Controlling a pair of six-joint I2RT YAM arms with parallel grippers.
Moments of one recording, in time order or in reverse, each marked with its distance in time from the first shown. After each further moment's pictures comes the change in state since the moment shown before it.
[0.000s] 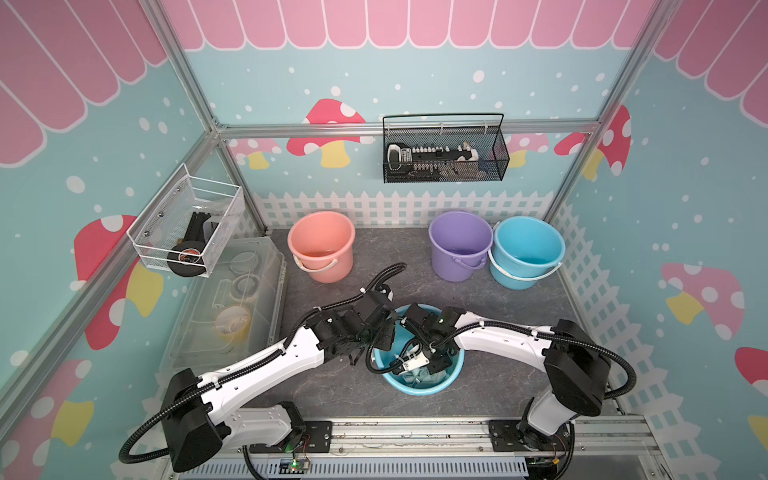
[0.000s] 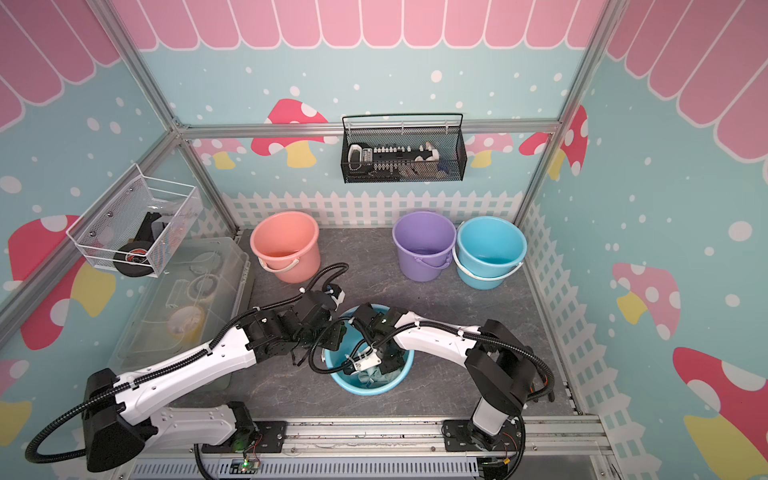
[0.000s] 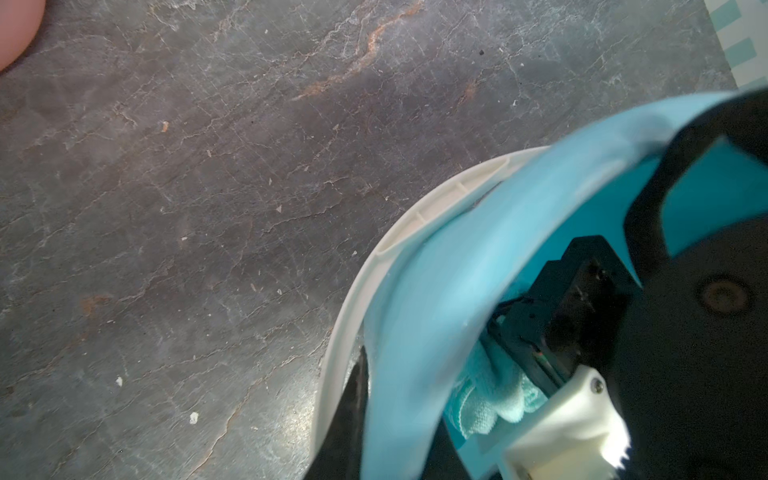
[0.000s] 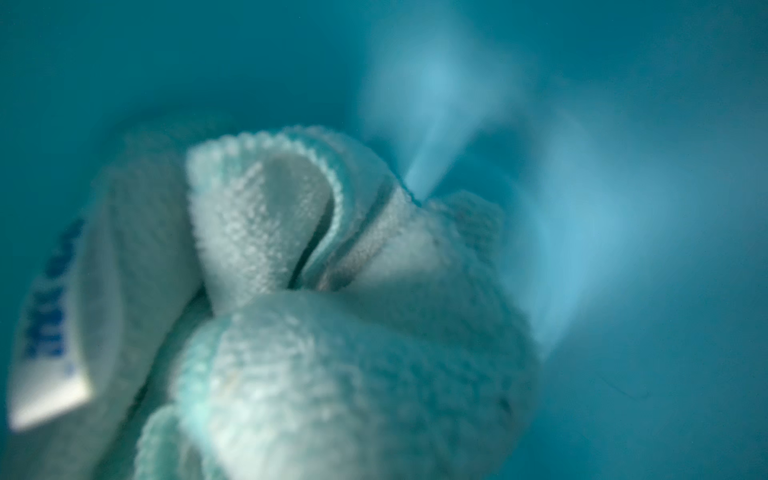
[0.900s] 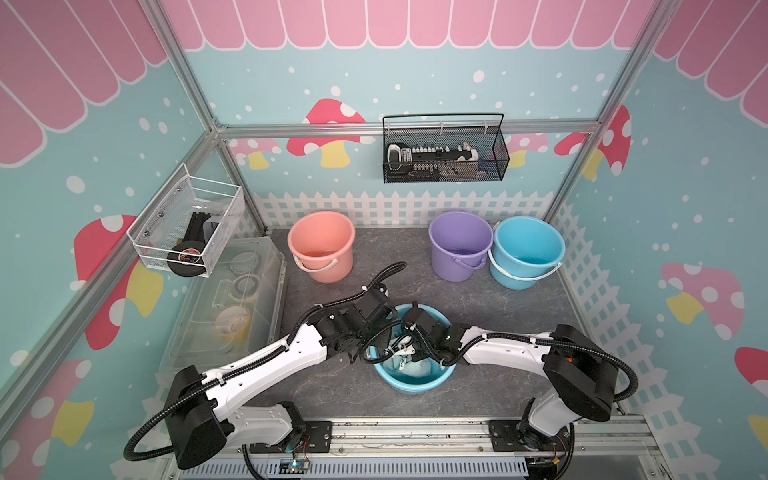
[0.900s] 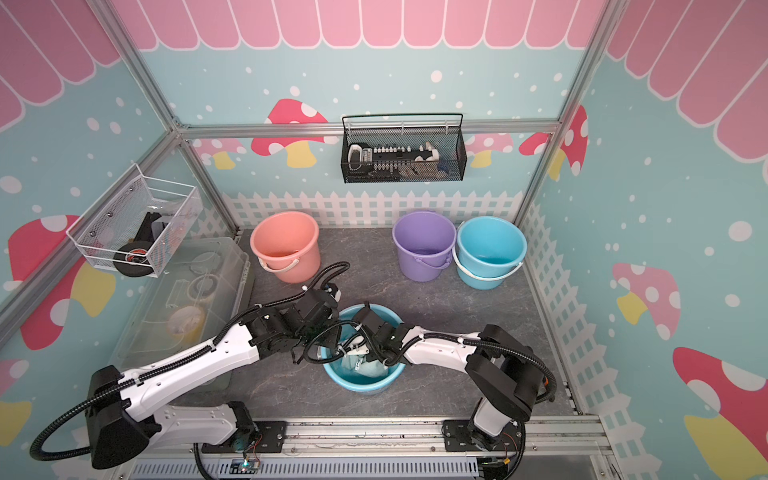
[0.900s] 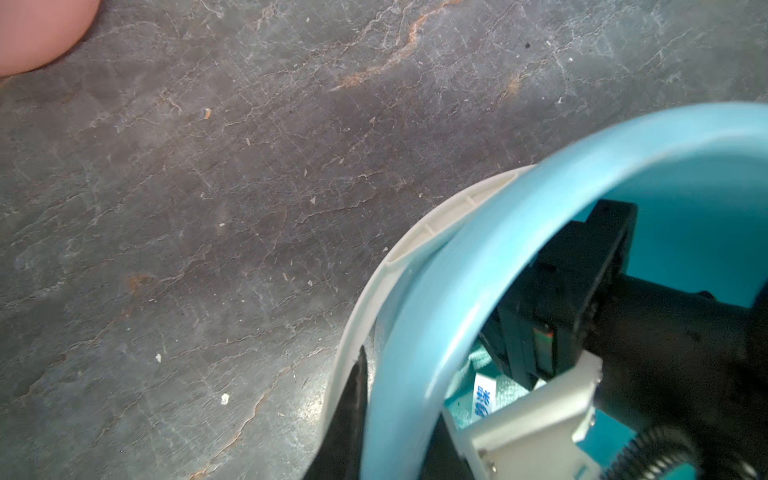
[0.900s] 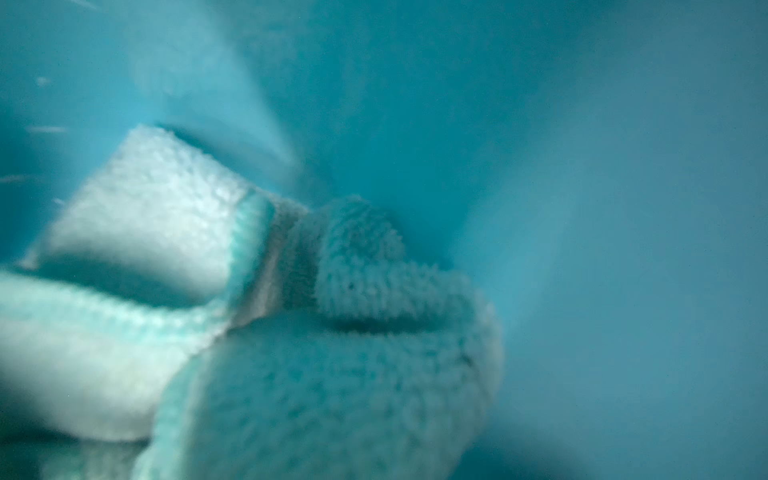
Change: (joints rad) left arm 0.015 0.024 0.017 -0.049 -0.043 -0.015; right arm 0.038 -0.042 -0.209 0.673 0.312 -0.007
